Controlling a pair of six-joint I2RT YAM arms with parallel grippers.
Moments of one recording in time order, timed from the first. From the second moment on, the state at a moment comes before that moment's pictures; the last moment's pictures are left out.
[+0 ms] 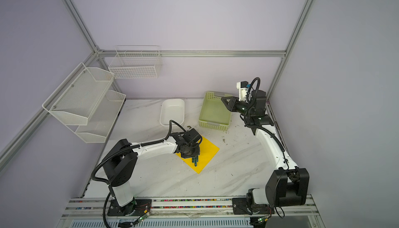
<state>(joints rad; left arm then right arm) -0.87 1.84 1.29 -0.64 -0.02 -0.96 0.08 1.37 1.23 -0.06 -0.71 0.50</state>
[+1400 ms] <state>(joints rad) -0.89 2.12 1.65 -0.85 -0.06 -0.90 0.08 1.33 1.23 -0.06 -0.74 0.50</state>
